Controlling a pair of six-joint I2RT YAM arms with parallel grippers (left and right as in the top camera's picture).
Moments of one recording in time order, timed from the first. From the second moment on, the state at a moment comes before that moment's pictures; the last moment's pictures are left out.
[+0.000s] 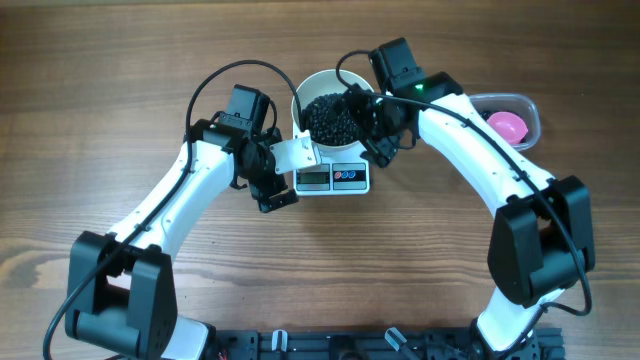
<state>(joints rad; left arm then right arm) -0.31 1.65 1.12 -0.79 0.34 0.99 0.40 1.90 1.48 -0.81 -0.38 1.16</state>
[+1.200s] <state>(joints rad) -0.31 1.65 1.12 -0.79 0.34 0.99 -0.35 1.22 0.86 -0.86 -0.35 1.10</state>
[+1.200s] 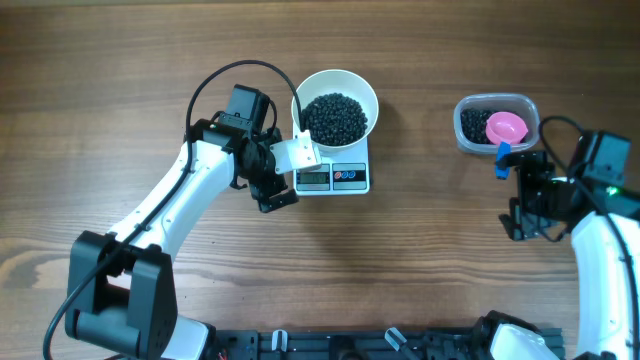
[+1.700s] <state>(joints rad) -0.31 1.66 1.12 -0.79 0.34 0.99 -0.35 1.22 0.60 -0.14 -0.35 1.32</state>
